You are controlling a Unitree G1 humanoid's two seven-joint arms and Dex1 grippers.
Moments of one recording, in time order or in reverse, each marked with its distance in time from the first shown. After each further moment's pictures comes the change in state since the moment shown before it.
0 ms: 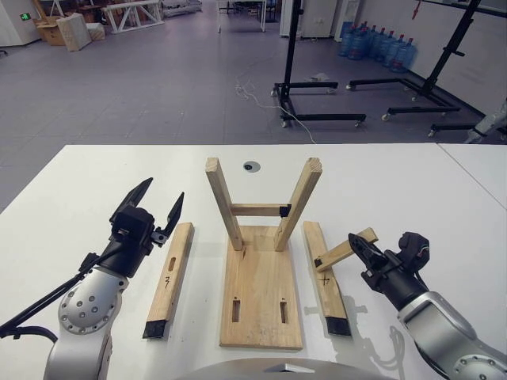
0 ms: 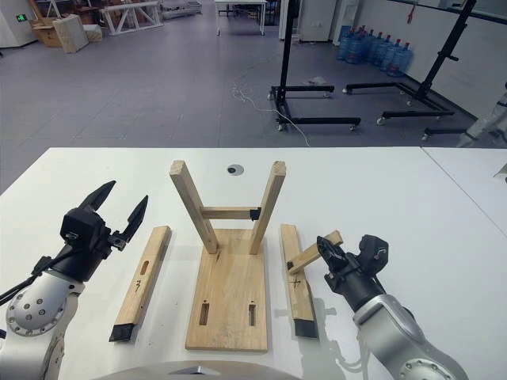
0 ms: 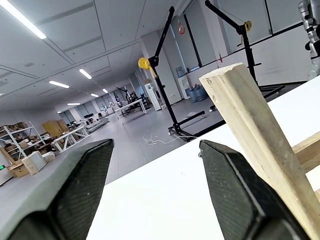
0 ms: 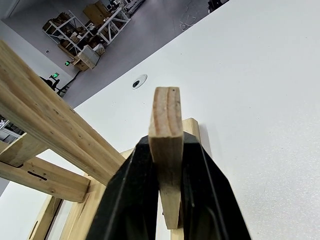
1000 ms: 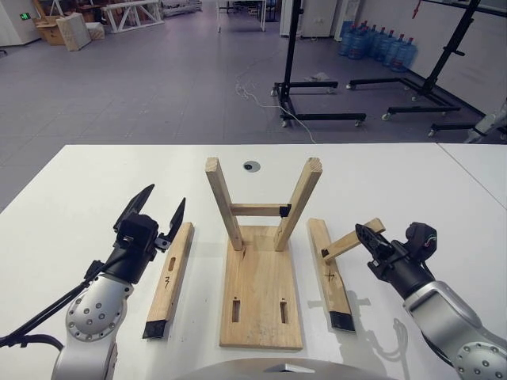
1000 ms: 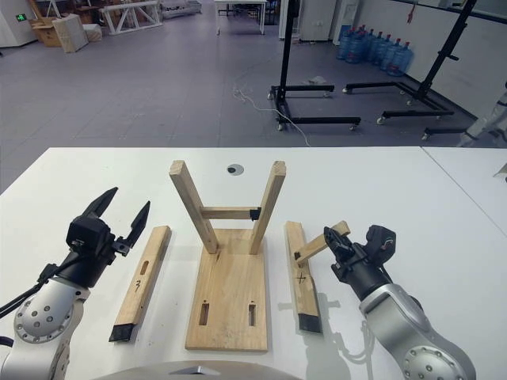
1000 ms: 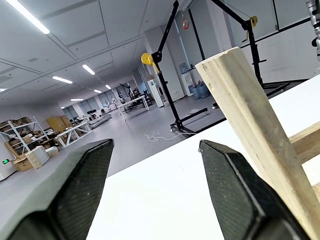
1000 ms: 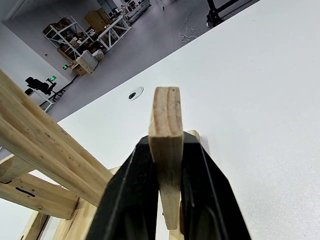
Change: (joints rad) left arm 0.051 -0.026 -0.034 0.011 0.036 -0.040 0.034; right arm -0.065 -0.018 -0.039 0.019 -0.009 0.024 -0.025
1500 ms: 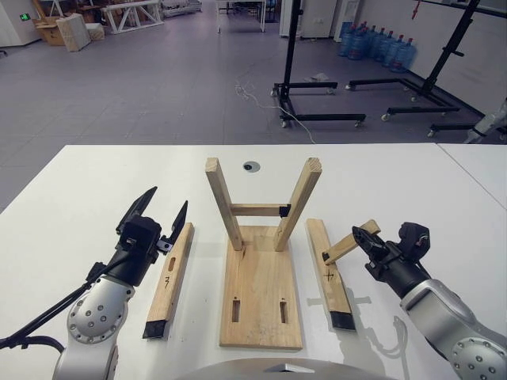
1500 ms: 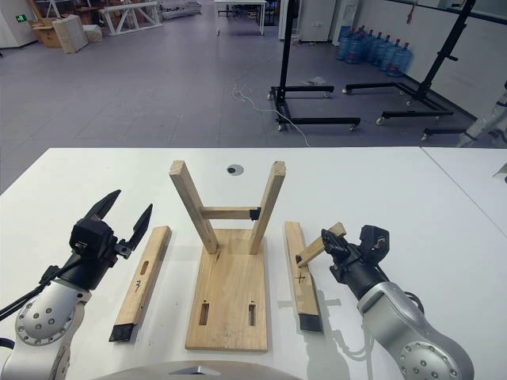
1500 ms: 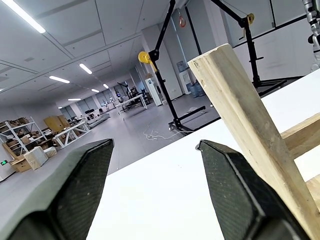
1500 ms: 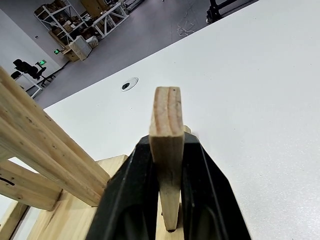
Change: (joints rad) left arm 0.008 0.007 -0.011 -0.004 0.014 0.000 -0.003; right arm -0.028 -0.024 0.035 -0.012 -0.122 0.046 0.013
